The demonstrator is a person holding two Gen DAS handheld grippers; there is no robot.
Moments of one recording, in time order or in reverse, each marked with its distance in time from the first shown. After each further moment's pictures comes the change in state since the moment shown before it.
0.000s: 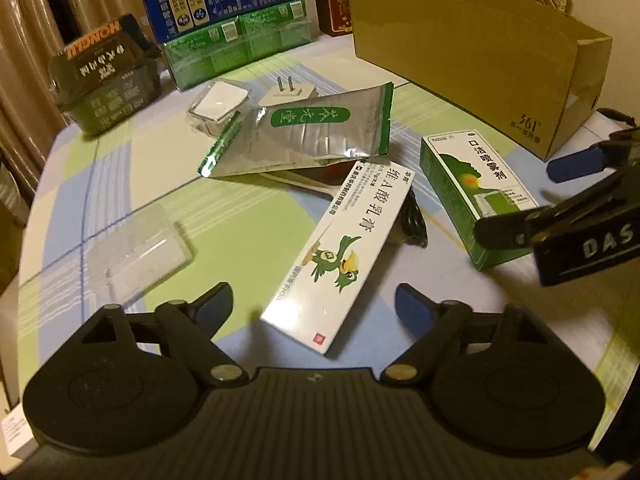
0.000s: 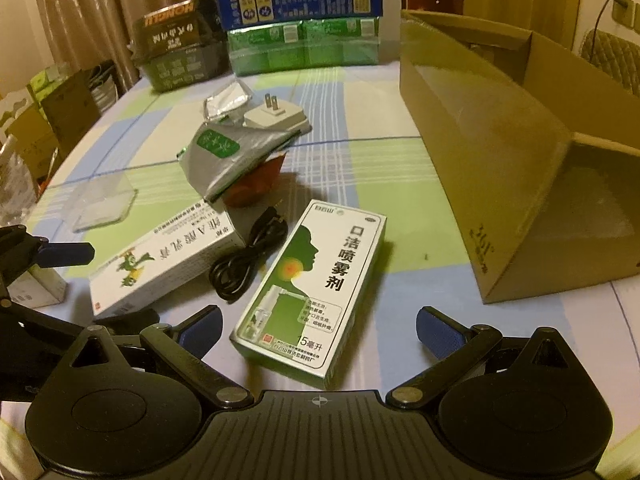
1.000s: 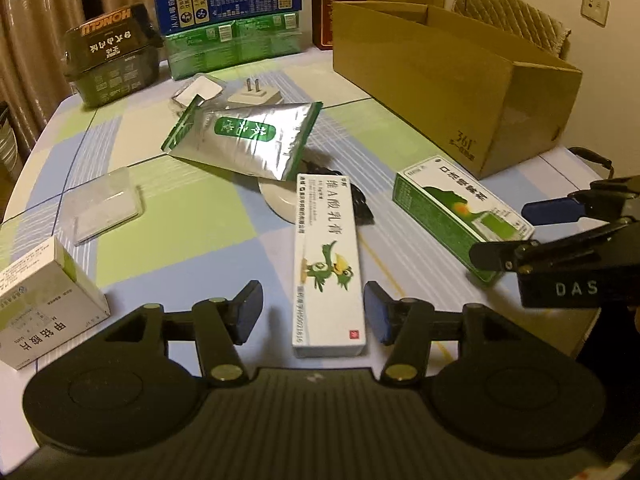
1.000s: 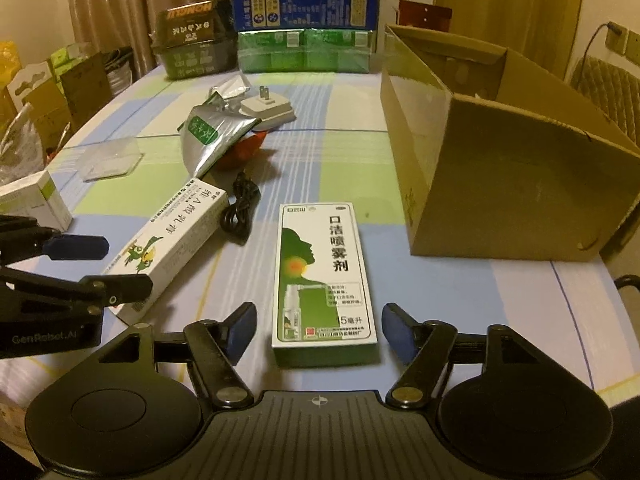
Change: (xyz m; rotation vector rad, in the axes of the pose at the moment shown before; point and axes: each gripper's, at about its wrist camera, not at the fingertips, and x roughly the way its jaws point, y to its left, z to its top) left arm -0.040 -0.058 -0.016 -0.156 -0.045 -0.023; right arm -0.057 -0.030 -0.051 -0.115 -0.045 -0.015
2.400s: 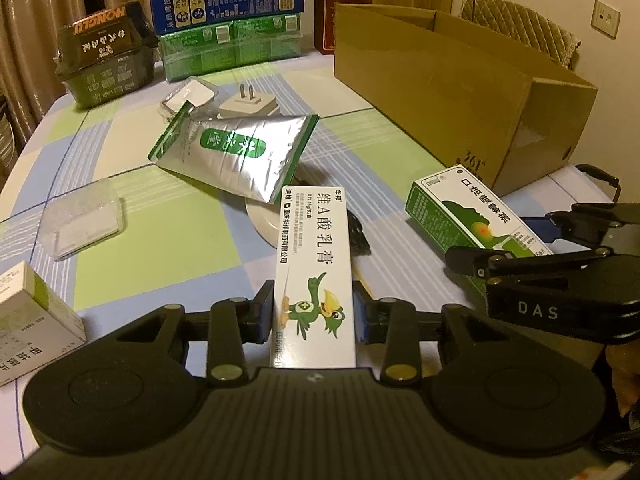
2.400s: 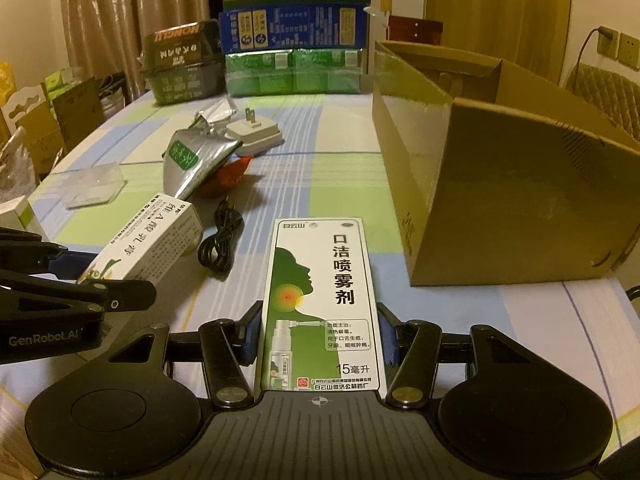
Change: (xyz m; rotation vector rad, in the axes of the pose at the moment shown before) left arm 0.019 -0.007 0.017 -0.036 -0.006 0.005; right arm 0.022 -0.012 0.006 0.019 -0.093 0.009
